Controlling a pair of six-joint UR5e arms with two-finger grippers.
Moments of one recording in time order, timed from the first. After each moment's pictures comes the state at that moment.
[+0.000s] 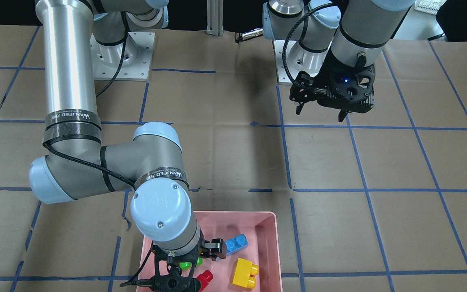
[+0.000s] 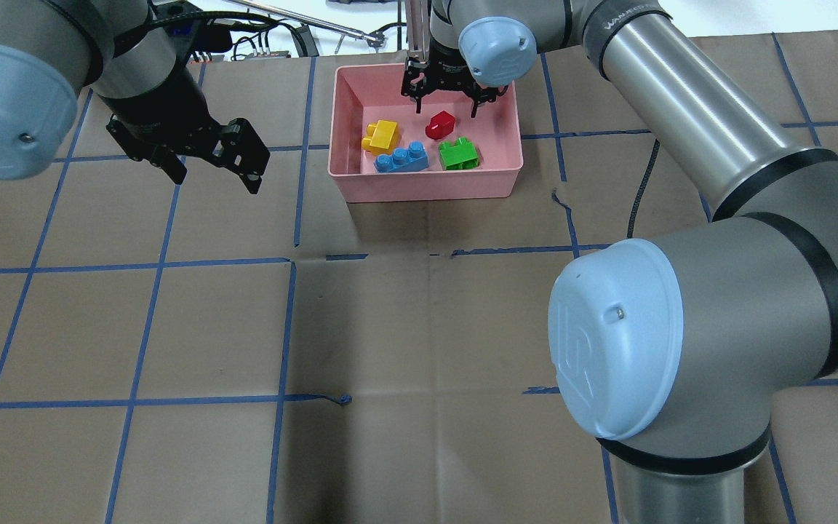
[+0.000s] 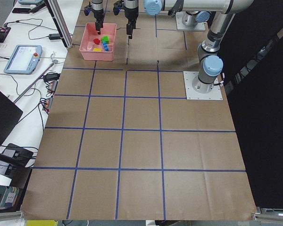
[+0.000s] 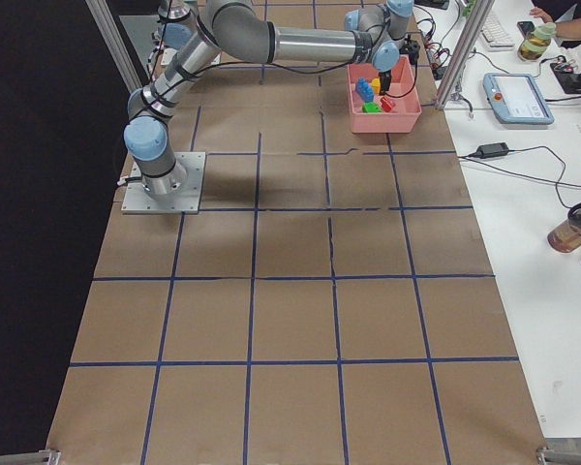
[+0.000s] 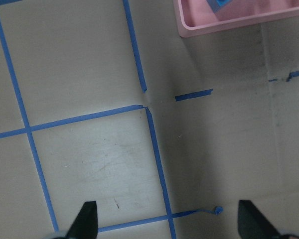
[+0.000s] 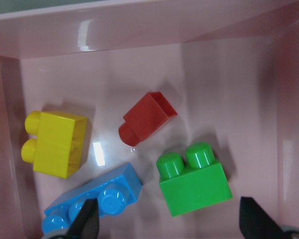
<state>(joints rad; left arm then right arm) -1.59 -1.60 -1.58 -1.54 1.57 0.18 1.81 -0.76 0.95 -1.84 -1.49 0.31</state>
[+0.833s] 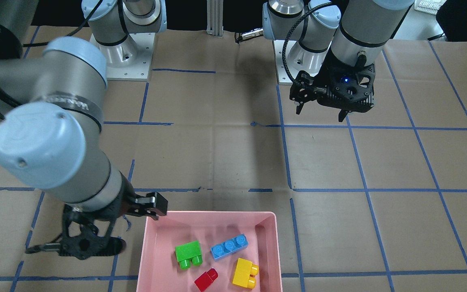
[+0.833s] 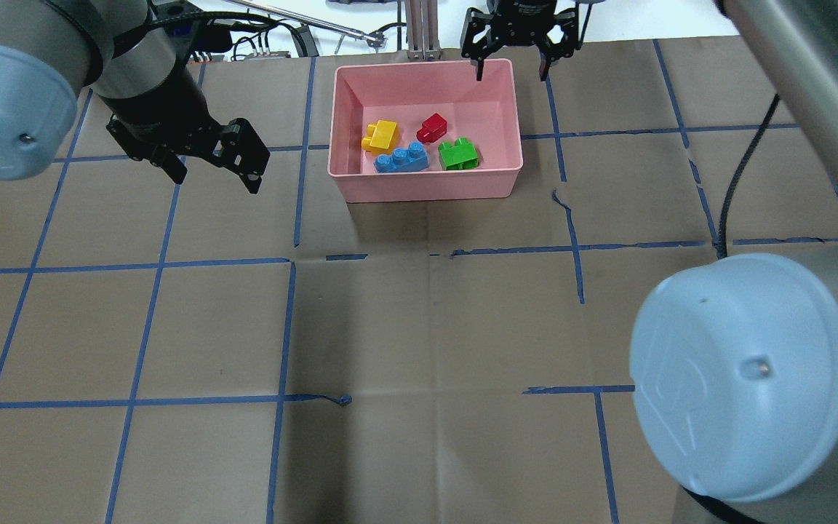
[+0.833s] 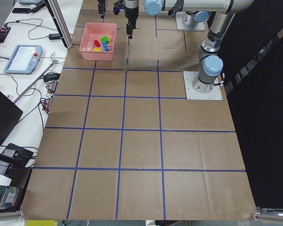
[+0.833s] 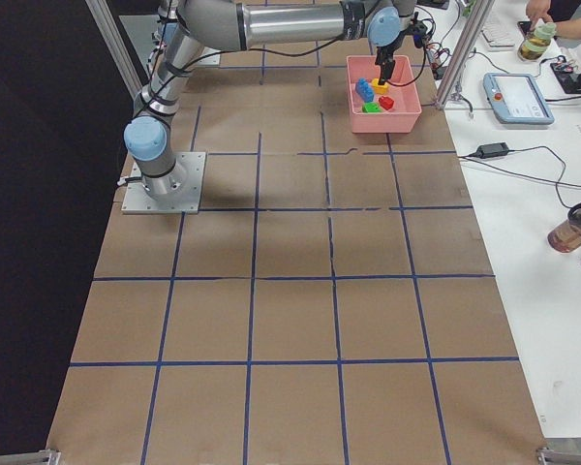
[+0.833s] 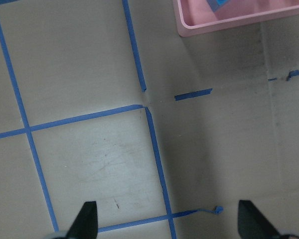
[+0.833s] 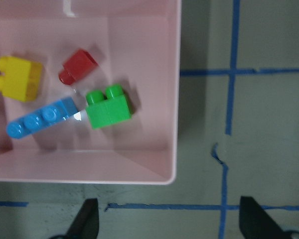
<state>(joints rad) -1.59 -1.60 -1.58 -1.53 1.57 0.18 1.66 -1.00 0.95 -1.47 -1.52 0.10</state>
